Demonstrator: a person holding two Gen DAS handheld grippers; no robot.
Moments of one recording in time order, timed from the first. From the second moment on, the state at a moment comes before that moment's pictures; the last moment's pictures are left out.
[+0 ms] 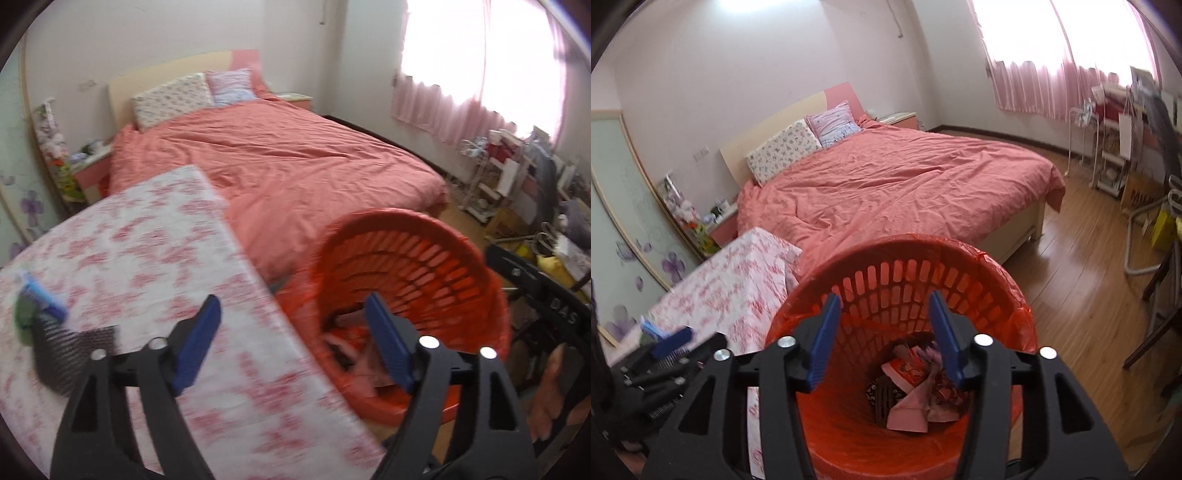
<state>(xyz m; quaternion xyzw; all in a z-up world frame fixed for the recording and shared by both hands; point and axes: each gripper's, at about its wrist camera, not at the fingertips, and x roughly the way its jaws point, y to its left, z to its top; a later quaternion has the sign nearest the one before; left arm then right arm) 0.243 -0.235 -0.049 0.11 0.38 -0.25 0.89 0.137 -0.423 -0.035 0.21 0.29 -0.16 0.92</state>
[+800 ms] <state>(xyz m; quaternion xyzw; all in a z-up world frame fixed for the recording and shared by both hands) 0.247 0.081 -0.058 0.05 0.37 0.02 0.93 0.209 -0.193 -0.039 0.10 0.37 0.04 0.92</state>
